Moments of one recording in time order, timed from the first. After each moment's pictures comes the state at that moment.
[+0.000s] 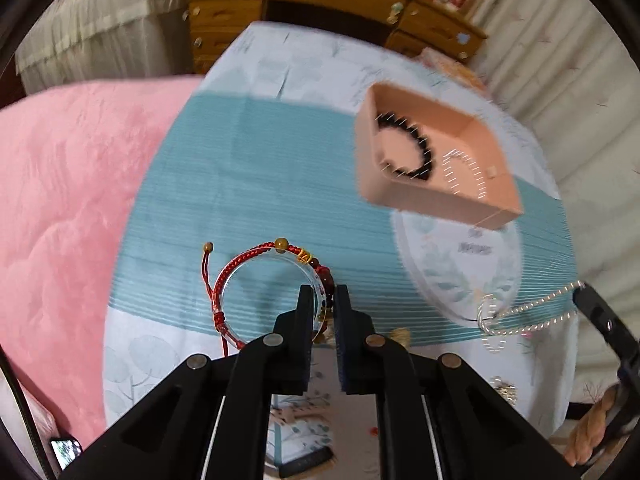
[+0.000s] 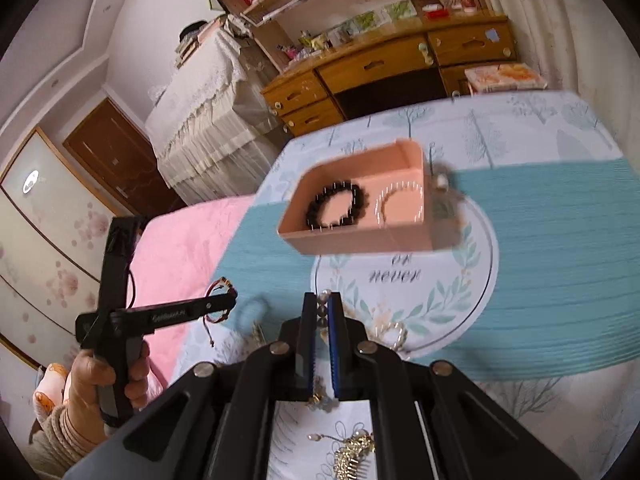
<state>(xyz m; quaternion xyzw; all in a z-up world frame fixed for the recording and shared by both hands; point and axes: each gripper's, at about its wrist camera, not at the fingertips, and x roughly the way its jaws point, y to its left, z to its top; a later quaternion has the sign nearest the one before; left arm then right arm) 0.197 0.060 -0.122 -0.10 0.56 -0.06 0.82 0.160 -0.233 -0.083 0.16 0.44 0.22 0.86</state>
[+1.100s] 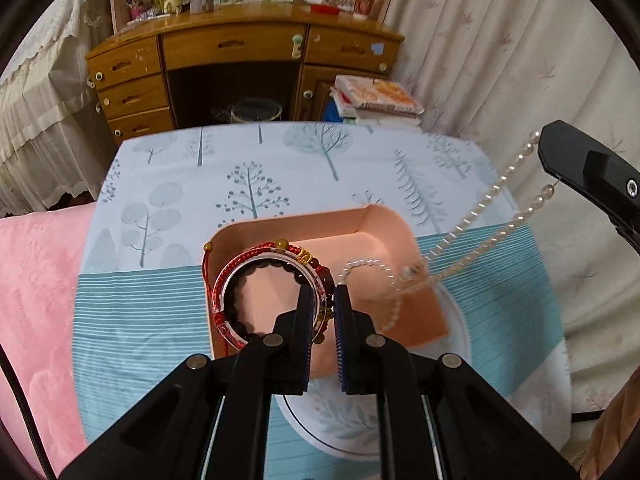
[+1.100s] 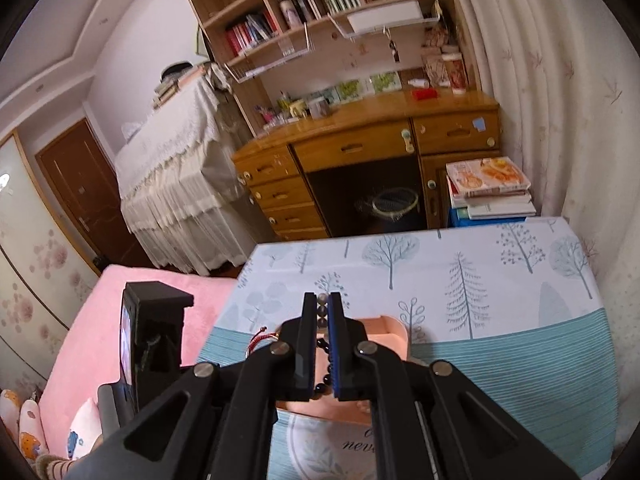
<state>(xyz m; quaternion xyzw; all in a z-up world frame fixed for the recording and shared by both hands) 0.315 -0.051 -0.094 -0.01 0.51 -0.16 0.85 0.284 -0.207 -0.025 0.12 0.37 0.14 0.91</state>
